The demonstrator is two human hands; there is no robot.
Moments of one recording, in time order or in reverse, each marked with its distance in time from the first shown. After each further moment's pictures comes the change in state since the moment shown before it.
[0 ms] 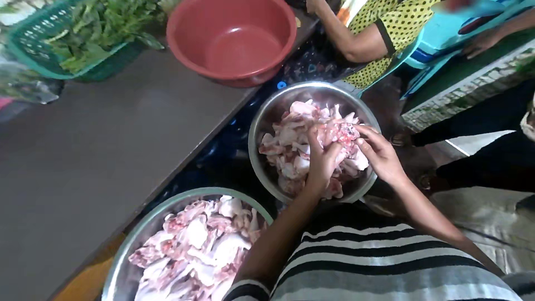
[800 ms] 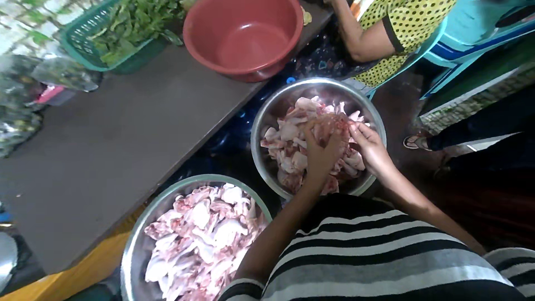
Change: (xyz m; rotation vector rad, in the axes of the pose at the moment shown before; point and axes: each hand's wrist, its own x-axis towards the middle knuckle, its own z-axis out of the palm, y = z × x) left_hand -0.009 -0.004 0.033 0.139 0.123 0.072; right_hand 0.018 0.011 -0.010 0.363 -0.024 0.345
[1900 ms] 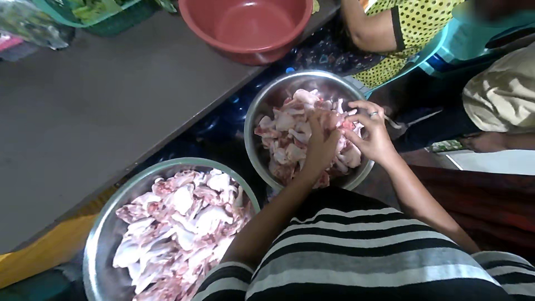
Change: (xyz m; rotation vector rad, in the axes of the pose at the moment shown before) left_hand 0.006 -0.004 -0.005 0.075 -0.115 0.021; right_hand 0.015 -0.012 -0.022 -0.758 -0.092 -0.534
